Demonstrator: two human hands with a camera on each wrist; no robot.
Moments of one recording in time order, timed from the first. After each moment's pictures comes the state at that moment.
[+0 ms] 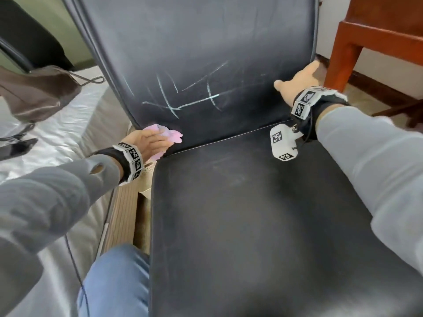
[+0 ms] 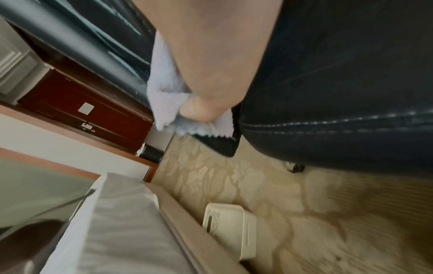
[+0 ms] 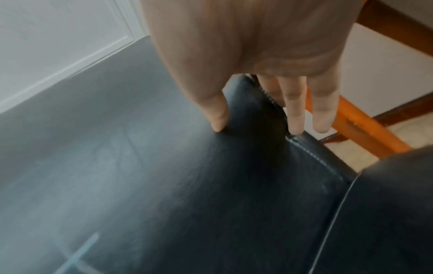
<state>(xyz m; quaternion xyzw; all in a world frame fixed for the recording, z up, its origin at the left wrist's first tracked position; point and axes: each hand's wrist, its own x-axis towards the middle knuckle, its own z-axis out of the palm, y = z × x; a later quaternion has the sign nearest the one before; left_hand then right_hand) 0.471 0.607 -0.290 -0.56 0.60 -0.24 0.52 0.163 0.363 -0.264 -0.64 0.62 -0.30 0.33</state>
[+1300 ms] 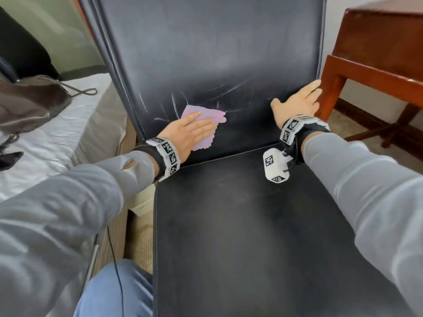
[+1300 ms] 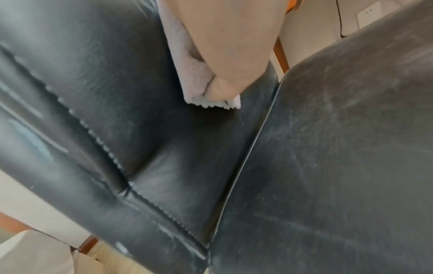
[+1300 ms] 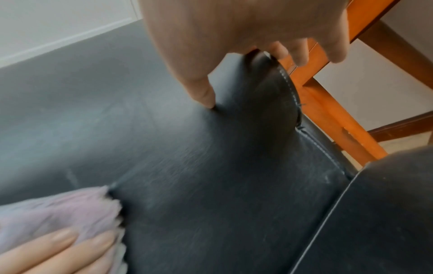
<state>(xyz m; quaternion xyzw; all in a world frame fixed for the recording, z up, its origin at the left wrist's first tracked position) 0.425 0.538 -0.270 -0.53 0.65 -0.37 0.40 0.191 0.379 -0.262 -0.62 0.66 -0.35 0.23</state>
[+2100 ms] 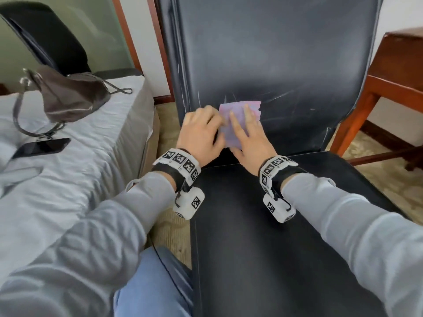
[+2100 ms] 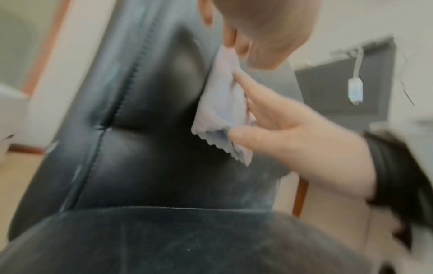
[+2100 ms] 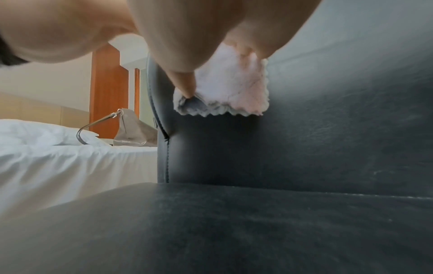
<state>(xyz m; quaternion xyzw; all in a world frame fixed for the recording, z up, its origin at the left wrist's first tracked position) 0.435 0.611 -0.257 -0.61 0.68 -0.30 -0.28 0.296 0.491 -0.315 -0.93 0.24 -0.29 0.01</state>
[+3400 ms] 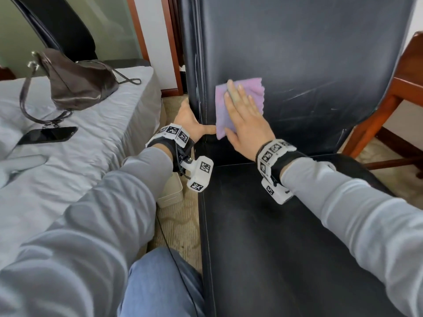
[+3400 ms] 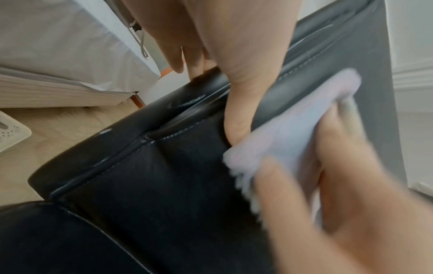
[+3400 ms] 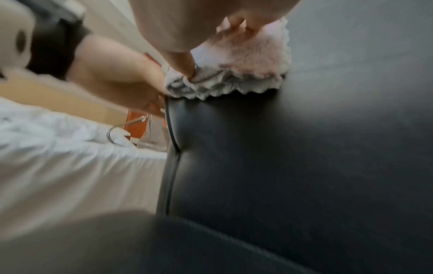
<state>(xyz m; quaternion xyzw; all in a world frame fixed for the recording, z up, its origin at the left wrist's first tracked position) 0.527 0.591 -0.269 -0.76 0.44 0.10 -0.46 0.342 0.509 -0.275 -0.93 0.19 -0.30 -0.14</state>
